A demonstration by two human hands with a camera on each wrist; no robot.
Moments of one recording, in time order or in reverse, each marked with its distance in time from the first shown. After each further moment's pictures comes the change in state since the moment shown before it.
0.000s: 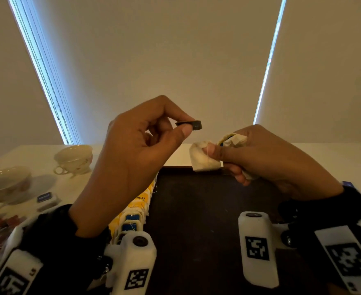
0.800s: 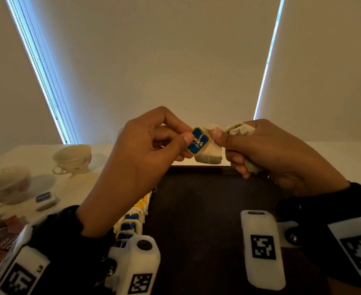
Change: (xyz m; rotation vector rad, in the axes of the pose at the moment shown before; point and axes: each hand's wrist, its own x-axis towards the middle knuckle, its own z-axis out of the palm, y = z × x) left_hand -0.002 -0.006 0.011 -0.206 -0.091 -0.254; right_hand 0.001 -0.004 -0.003 0.169 0.026 -0.003
